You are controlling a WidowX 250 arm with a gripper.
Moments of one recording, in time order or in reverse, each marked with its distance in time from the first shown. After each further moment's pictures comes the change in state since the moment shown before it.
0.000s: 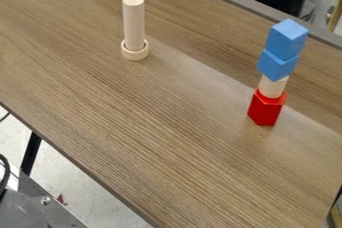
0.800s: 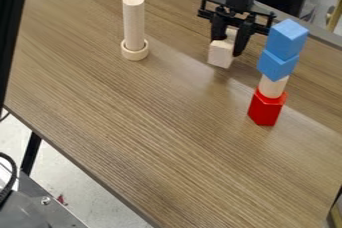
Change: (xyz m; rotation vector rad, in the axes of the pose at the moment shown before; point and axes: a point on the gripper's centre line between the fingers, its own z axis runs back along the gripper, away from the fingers) arm 0.010 -0.059 -0.091 -0.166 0.062 0.228
